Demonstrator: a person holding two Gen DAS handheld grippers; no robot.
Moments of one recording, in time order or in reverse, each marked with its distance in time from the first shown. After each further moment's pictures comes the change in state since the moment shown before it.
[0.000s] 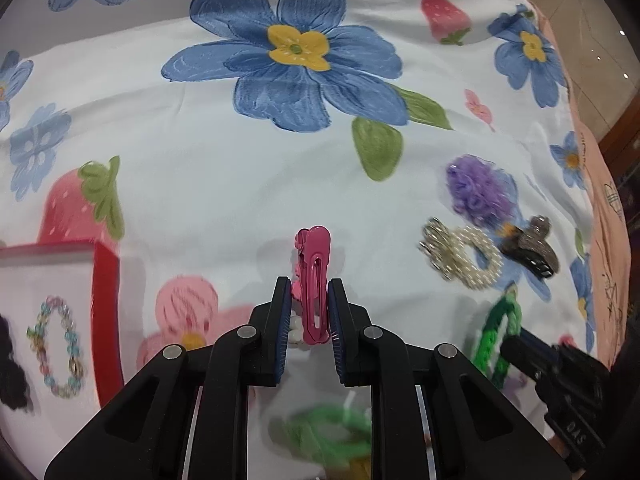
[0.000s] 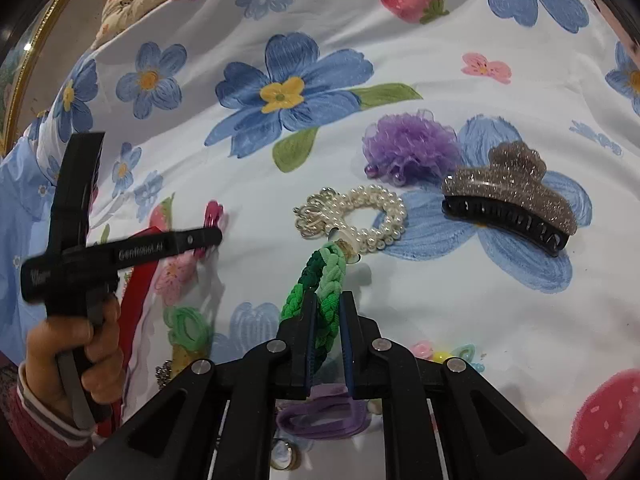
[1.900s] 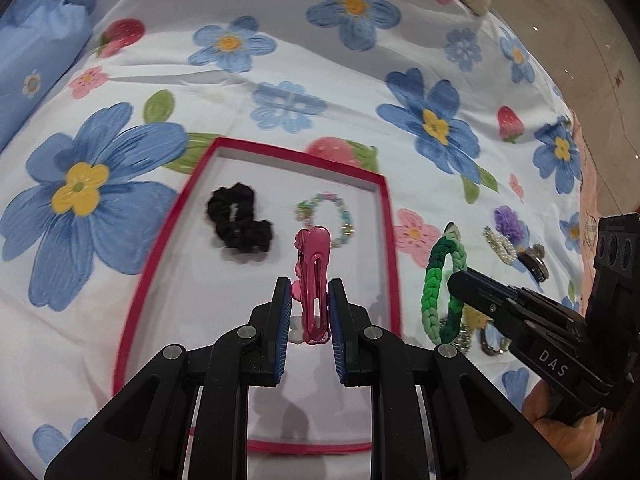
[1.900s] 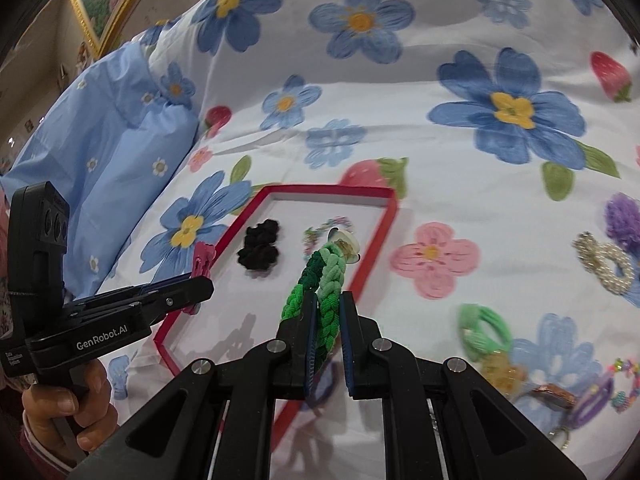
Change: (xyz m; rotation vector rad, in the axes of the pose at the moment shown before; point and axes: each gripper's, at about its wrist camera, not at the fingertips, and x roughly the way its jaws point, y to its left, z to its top) left arm -0.177 0.157 -0.131 -0.298 -0.176 0.119; right arm 0.010 0.220 -0.030 -0.326 0.071 0.248
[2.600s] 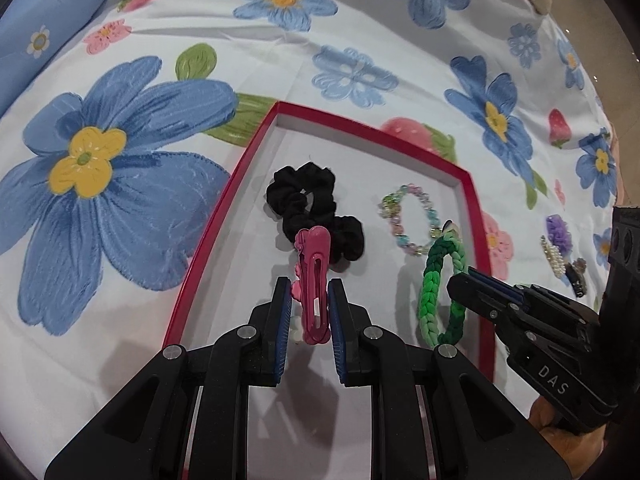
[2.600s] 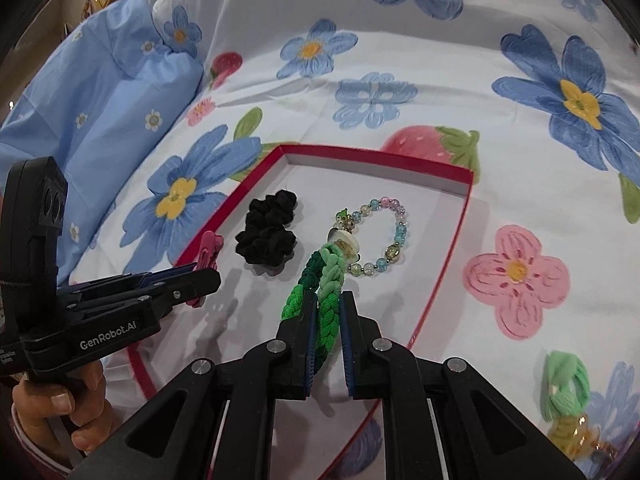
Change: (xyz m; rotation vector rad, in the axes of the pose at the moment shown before) left arm 0.062 0.056 0.011 -0.063 0.094 0.062; right arm 0.089 0.027 0.011 -0.081 0.132 -0.006
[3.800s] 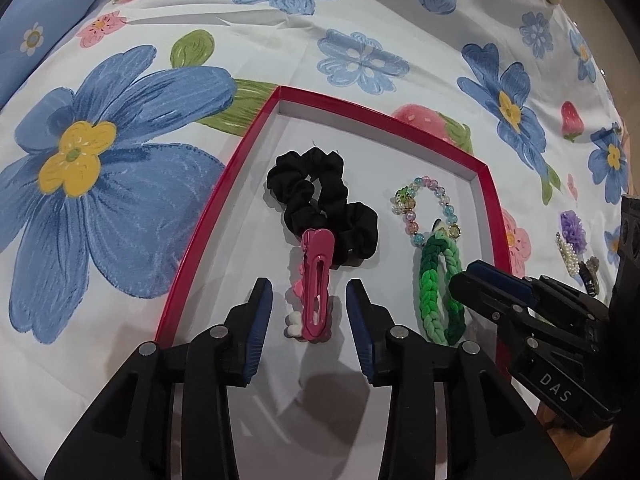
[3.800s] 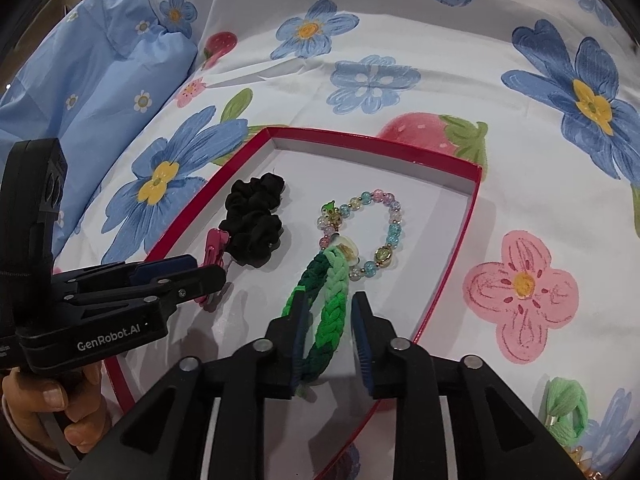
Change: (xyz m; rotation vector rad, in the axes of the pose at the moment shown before) left arm 0.014 -0.002 0.001 -0.002 0.023 0.030; right arm 0.019 -0.005 0.004 -0.034 0.041 -0.029
